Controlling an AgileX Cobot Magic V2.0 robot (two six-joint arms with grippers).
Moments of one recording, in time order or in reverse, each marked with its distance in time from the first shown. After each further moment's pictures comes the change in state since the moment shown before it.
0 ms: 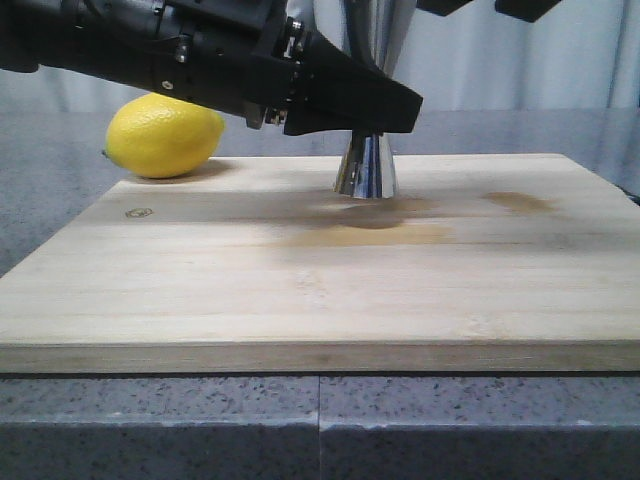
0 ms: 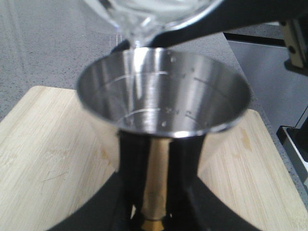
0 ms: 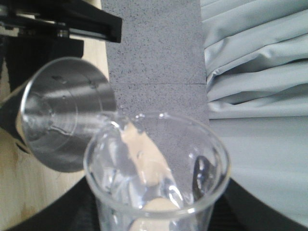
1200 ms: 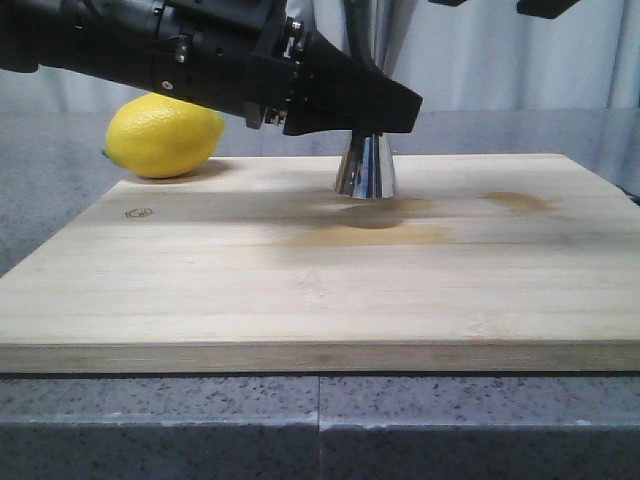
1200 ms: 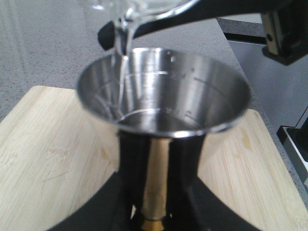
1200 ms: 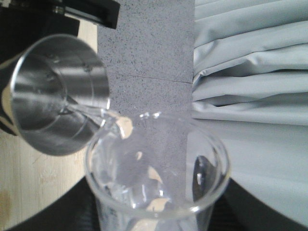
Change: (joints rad) left arm 0.000 0.000 0.000 0.000 0.000 0.000; right arm 0.003 0.000 0.000 -0.084 0.004 -0.049
